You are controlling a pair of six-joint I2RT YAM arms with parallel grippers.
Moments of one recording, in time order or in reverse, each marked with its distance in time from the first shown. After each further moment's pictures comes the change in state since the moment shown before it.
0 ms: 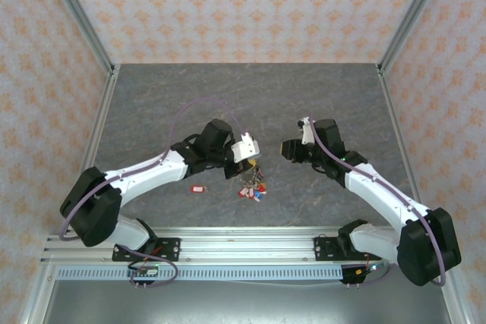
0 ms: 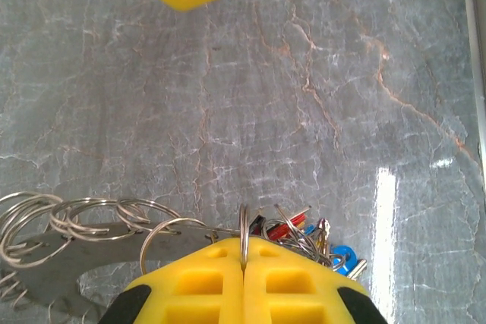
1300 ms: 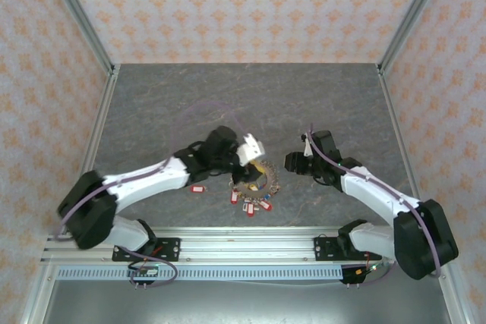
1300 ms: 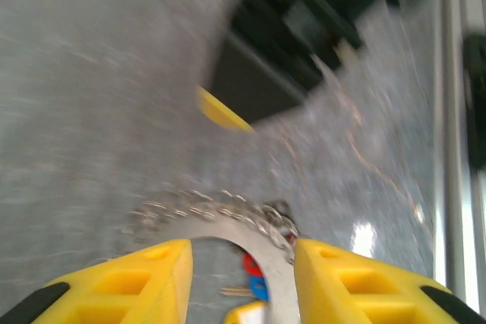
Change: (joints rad) left arm -0.060 -0.122 -0.106 0.193 -0.067 -0.278; right arm 0.000 0.056 -0.105 -0.018 0.025 0.080
